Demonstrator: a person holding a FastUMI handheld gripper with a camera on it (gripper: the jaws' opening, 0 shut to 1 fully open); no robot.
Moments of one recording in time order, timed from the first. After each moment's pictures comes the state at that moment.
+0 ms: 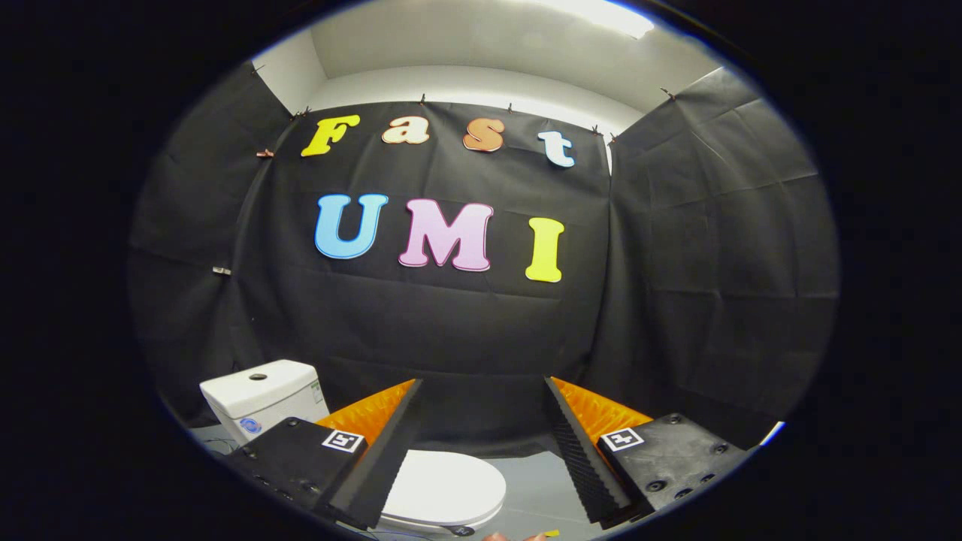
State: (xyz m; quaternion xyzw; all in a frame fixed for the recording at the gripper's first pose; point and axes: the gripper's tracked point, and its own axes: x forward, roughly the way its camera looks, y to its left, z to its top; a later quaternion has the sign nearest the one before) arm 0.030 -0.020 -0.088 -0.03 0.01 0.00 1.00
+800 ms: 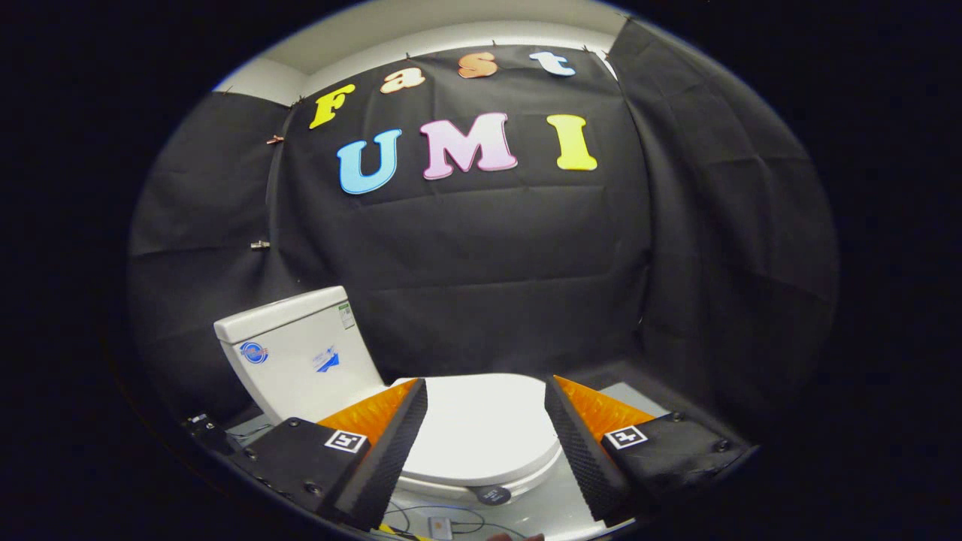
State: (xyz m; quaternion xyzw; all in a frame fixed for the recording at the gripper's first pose) arm 0.040 -0.023 -0.332 0.11 0.15 0.13 0.97
